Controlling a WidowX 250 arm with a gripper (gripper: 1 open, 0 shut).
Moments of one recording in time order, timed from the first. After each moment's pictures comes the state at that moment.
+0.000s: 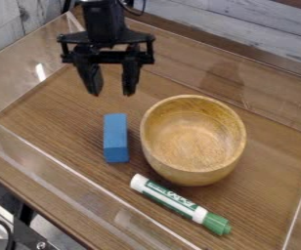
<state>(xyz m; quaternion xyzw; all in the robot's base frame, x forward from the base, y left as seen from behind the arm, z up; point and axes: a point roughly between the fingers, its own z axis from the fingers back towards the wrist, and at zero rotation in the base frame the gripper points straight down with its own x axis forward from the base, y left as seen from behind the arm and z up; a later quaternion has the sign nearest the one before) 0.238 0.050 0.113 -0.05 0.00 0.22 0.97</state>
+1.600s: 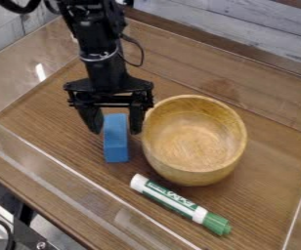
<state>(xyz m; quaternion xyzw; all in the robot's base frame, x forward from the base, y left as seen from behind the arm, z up) 0.231 0.045 0.062 -0.06 -0.03 0.22 0.97</state>
